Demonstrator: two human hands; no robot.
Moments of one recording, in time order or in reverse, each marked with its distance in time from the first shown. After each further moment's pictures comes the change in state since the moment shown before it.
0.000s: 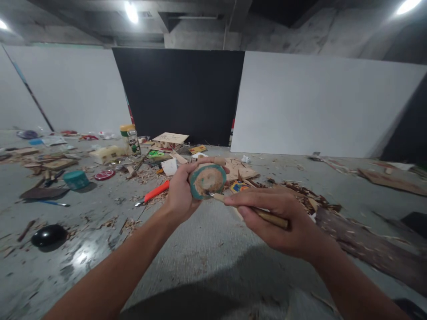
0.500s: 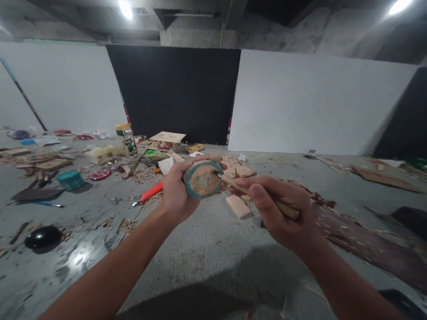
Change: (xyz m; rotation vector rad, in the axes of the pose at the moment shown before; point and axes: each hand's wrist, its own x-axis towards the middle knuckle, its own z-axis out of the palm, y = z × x) left_hand -0.004 0.004 0.010 -0.099 0.028 -0.027; right_hand -0.004 -0.003 0.006 -0.053 0.324 0.078
